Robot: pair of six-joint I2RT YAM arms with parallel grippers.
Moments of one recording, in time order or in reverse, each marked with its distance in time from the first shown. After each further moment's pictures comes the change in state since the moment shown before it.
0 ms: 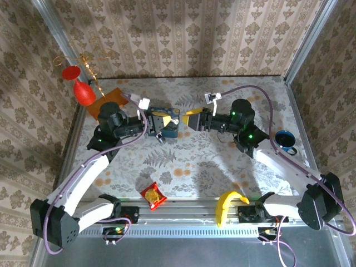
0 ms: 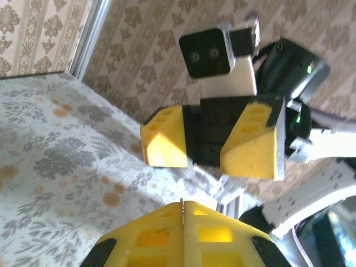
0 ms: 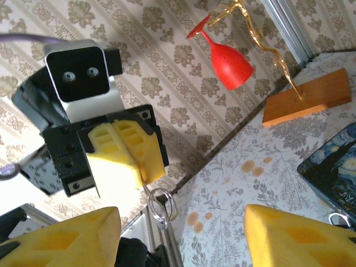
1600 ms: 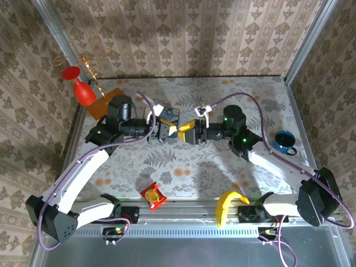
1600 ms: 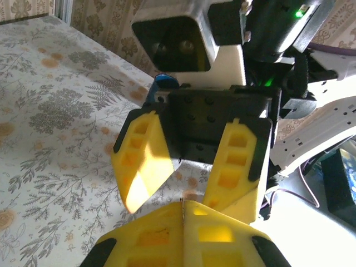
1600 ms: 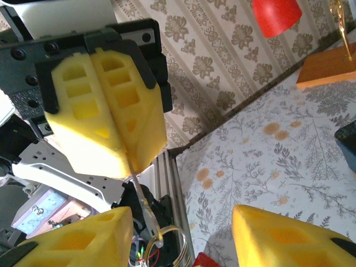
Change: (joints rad) left arm -0.104 0.060 0.195 -0.458 -0.060 0.291; right arm 0.058 0.059 -0.061 0.023 -0.139 -0.132
